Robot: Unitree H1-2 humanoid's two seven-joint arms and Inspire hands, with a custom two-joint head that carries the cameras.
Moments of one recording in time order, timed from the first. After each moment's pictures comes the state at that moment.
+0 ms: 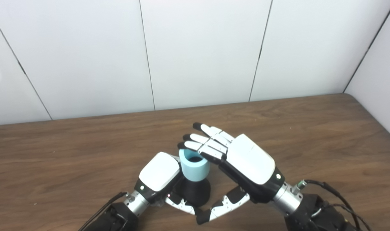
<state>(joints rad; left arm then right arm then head) -0.43 0.27 -0.67 0.34 1.02 -0.37 0.33 -0.05 -0.27 0.20 -0.61 -0.87 -0.20 0.30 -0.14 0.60</state>
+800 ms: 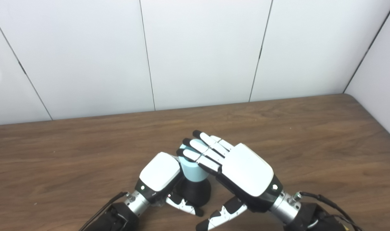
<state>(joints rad) -0.43 0.27 -0.67 0.34 1.02 -0.37 0.32 -0.01 -0.27 0.22 -0.60 -1.04 -0.22 0.28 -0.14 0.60</state>
